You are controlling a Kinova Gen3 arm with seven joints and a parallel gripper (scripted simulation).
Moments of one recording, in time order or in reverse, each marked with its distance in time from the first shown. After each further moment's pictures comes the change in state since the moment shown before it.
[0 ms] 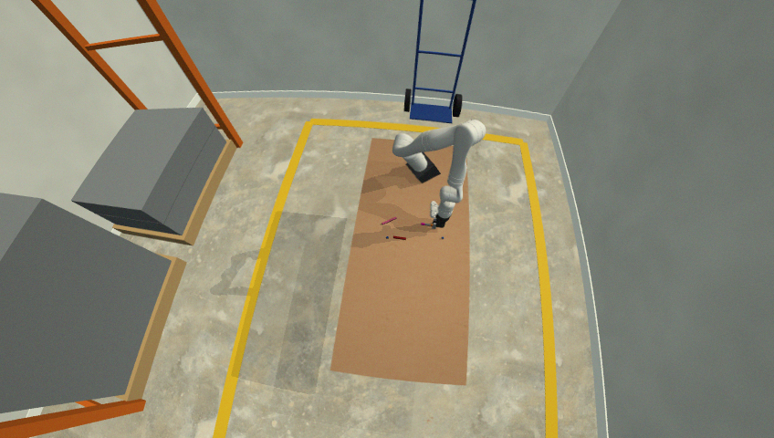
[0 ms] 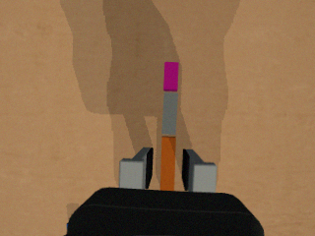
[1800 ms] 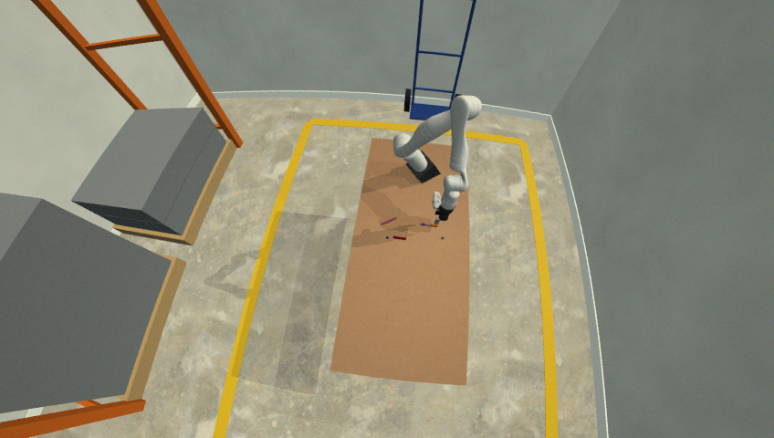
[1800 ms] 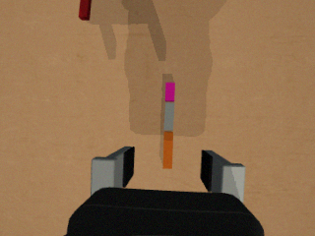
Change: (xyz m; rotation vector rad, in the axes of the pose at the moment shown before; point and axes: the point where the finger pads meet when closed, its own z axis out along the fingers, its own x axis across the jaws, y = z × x) arm 0.000 0.000 -0.090 0.000 0.000 0.000
